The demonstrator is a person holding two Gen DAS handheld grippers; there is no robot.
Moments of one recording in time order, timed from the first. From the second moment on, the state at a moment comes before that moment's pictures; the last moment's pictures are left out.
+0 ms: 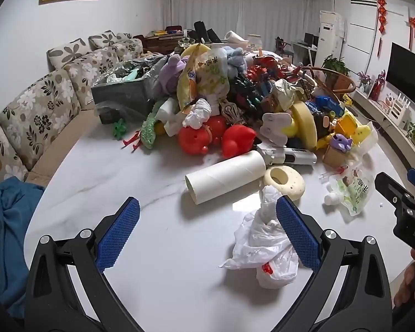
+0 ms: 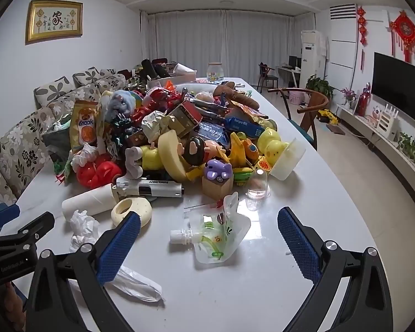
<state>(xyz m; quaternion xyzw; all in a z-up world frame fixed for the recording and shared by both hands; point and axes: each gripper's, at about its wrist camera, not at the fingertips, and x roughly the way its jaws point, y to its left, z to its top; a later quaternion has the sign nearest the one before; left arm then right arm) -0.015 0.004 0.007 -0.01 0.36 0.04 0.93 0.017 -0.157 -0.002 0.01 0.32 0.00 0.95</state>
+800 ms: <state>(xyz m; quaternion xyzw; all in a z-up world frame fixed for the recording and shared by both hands) -0.035 0.013 -0.007 -0.06 0.36 0.01 0.93 0.021 -0.163 -0.012 0.01 0.34 0.00 0.94</state>
